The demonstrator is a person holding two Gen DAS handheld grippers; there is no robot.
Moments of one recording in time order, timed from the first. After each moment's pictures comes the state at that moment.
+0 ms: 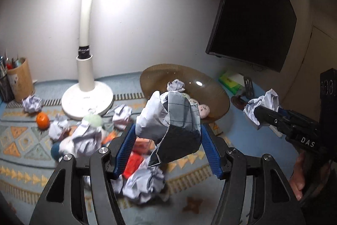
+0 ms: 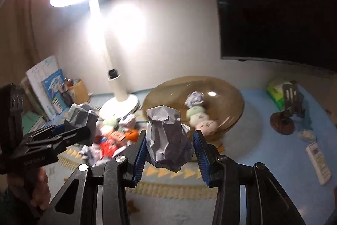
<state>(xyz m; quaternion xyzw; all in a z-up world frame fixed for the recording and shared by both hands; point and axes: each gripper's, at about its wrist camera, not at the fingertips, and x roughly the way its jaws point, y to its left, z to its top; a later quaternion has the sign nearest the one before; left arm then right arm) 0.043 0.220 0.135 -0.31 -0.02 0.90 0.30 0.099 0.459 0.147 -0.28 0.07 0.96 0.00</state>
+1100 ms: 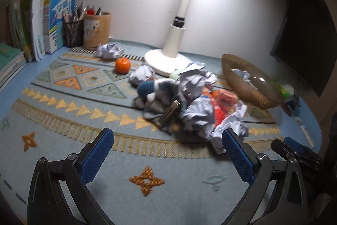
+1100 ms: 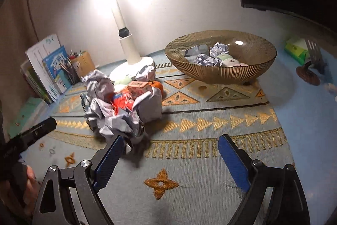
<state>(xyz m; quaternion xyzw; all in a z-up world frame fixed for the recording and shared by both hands) 0.090 0.077 0.046 -0.35 -0.10 0.93 0.11 0.122 0.350 0.026 -0.34 0.03 0.94 -0.02</state>
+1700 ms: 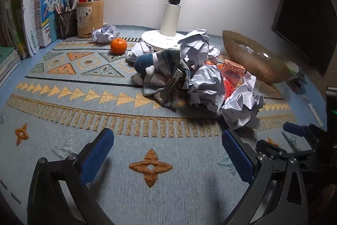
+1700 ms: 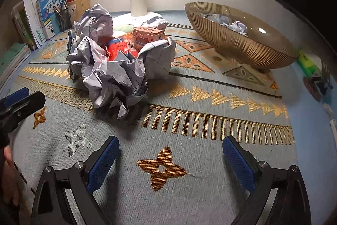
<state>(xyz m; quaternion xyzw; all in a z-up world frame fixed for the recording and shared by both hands) 0.101 0.095 0.022 -0.37 -0.03 0.92 0.13 0.088 0.328 -0.008 -0.45 -0.03 0.89 -0.04</state>
